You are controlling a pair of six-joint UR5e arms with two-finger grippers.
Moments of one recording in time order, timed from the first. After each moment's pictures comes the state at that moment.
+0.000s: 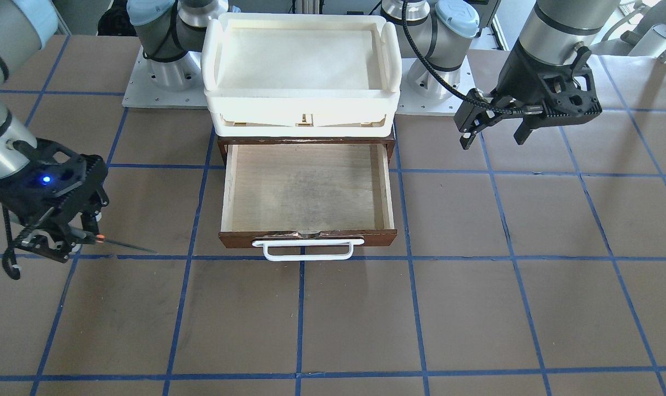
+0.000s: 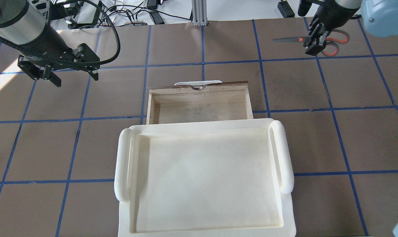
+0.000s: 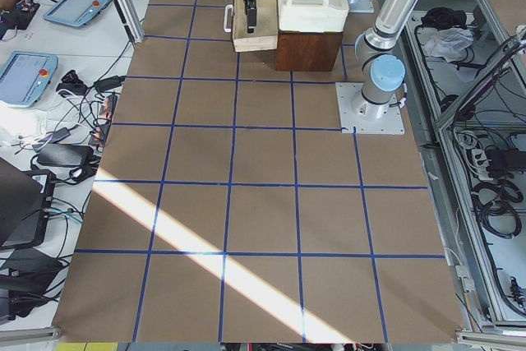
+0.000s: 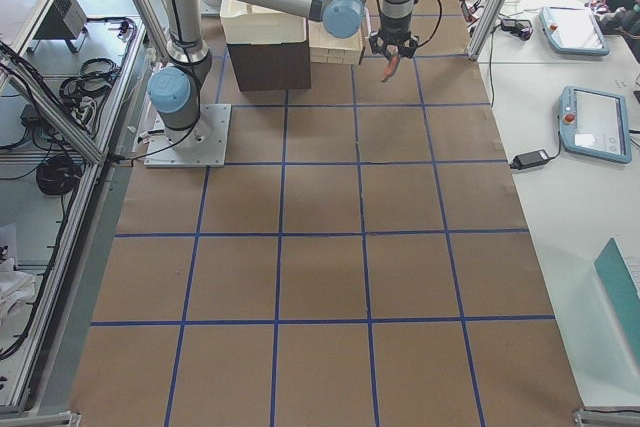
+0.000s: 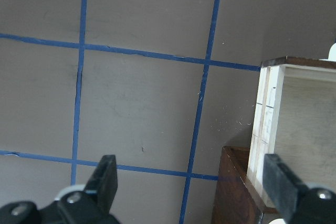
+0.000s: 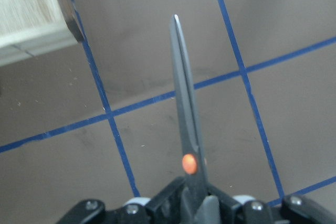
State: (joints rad) left arm -1.46 -1.51 -1.61 -1.53 1.56 -0.03; right arm 1.47 -1.36 1.50 -1.82 -1.46 -1.36
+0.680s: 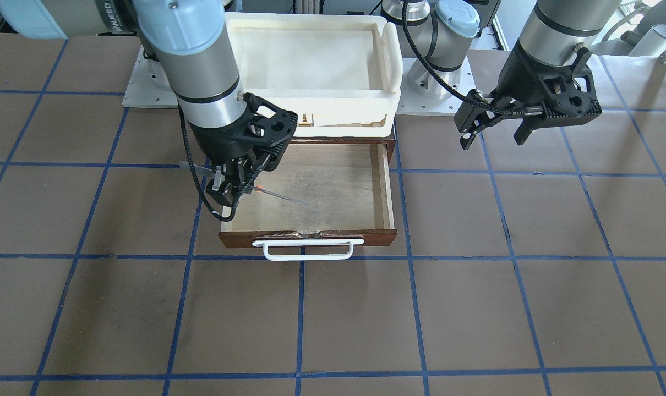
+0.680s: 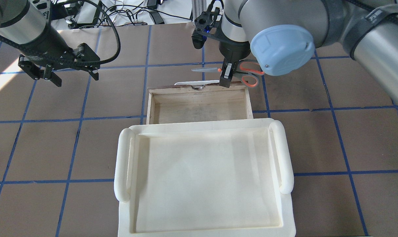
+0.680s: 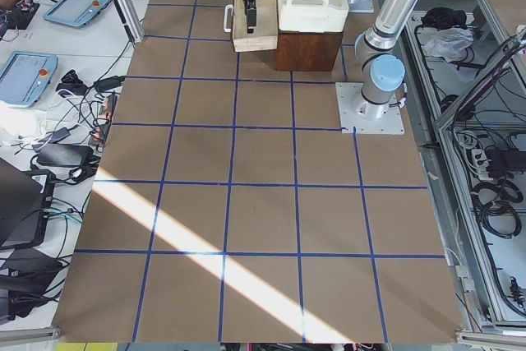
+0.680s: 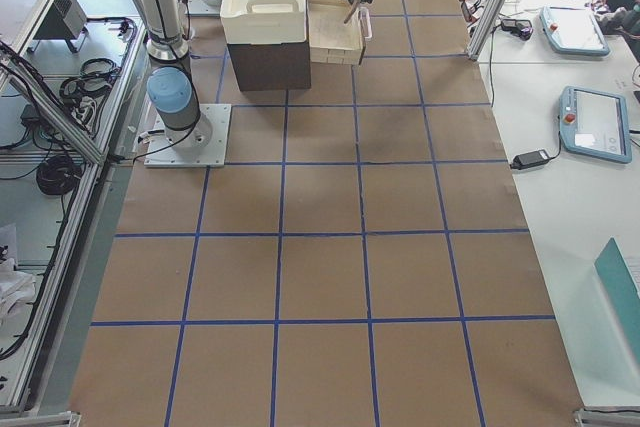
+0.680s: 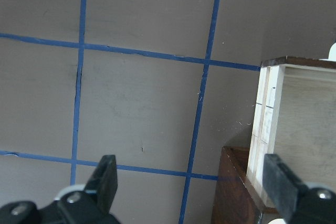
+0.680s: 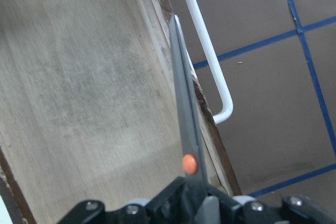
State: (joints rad) left arm -1.46 -1.52 -1.61 -1.53 1.56 -0.03; right arm 1.87 -1.37 1.51 -1.79 -1.52 -0.95
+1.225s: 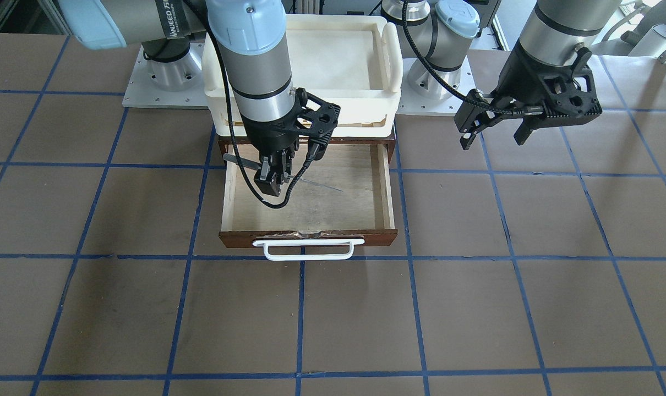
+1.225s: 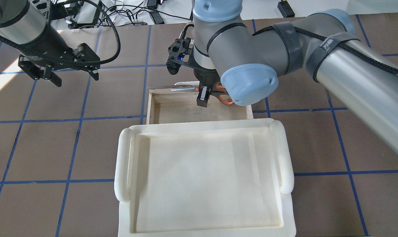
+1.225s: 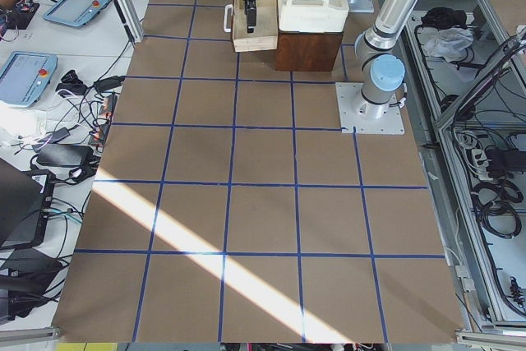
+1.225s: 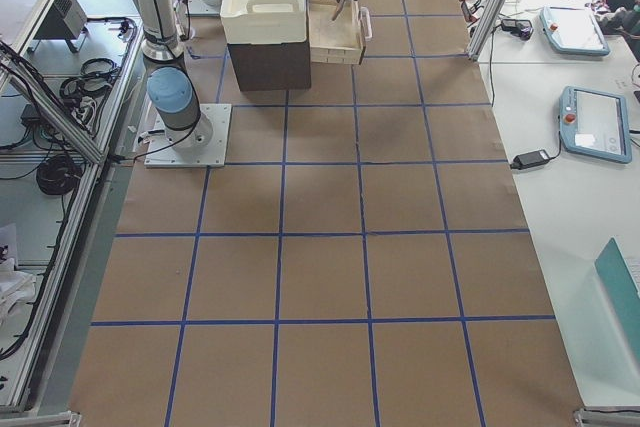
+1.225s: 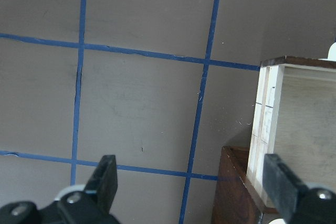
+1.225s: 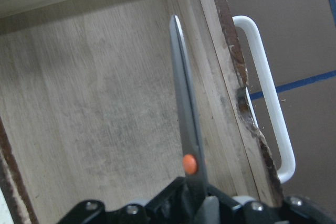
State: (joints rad) left arm -1.46 -1.51 -1.61 -1.53 1.56 -0.03; right arm 1.96 -1.34 1.59 -1.92 -1.51 -0.92
